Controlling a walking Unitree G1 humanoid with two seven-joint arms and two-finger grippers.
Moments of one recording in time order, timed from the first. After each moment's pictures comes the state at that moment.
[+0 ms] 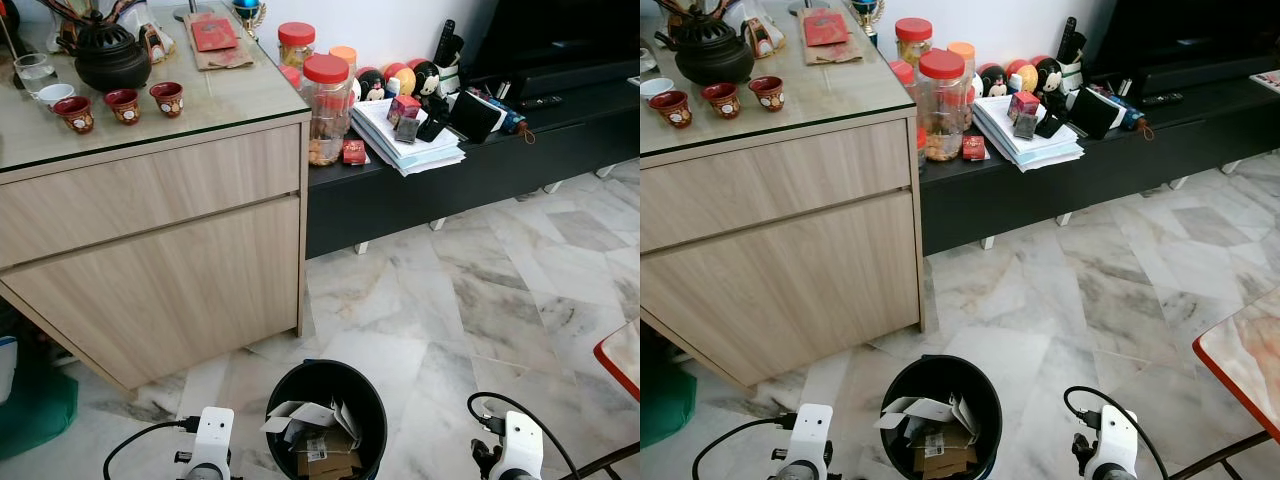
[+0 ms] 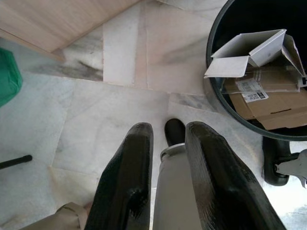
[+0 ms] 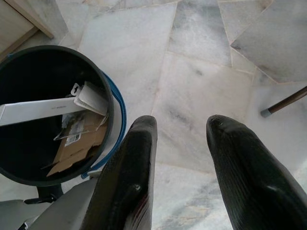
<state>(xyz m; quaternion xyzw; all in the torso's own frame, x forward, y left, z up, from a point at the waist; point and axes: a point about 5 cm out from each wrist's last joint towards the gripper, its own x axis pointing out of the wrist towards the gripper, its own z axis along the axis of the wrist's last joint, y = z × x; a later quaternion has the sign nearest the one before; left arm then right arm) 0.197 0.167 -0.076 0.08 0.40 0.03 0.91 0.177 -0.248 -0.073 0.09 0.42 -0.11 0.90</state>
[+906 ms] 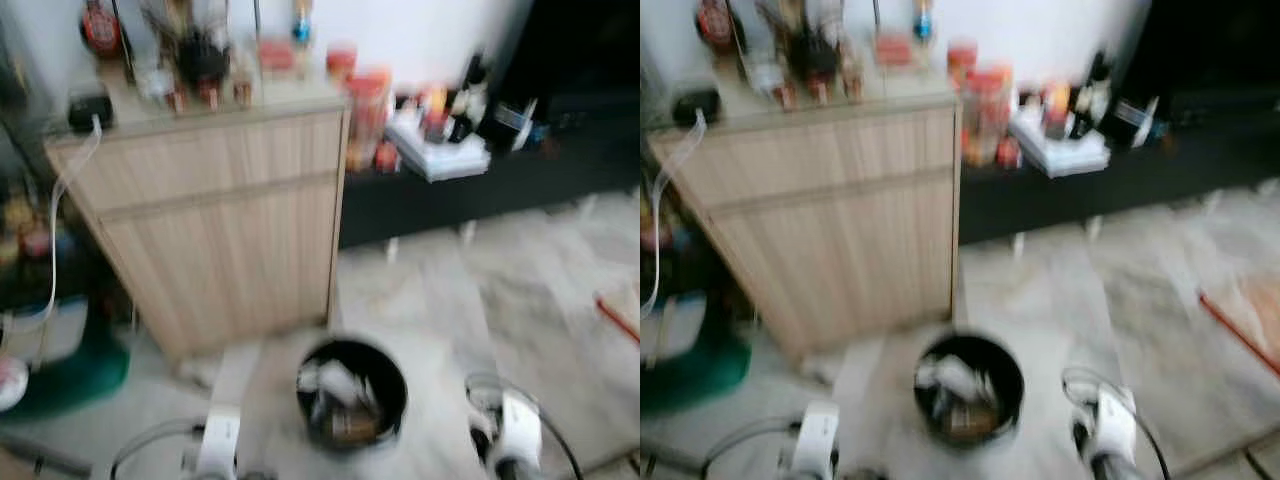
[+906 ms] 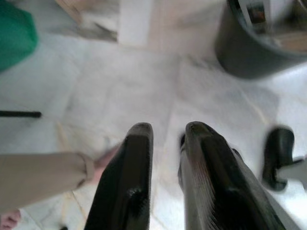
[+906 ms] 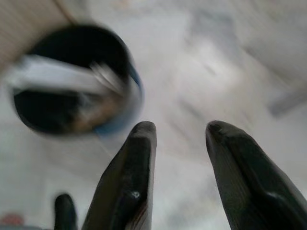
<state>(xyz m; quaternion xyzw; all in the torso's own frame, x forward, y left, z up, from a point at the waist) 0.197 0.162 -0.077 0.09 0.40 0.02 0.91 0.183 -0.246 -0.070 0.09 0.41 -0.11 0.90</state>
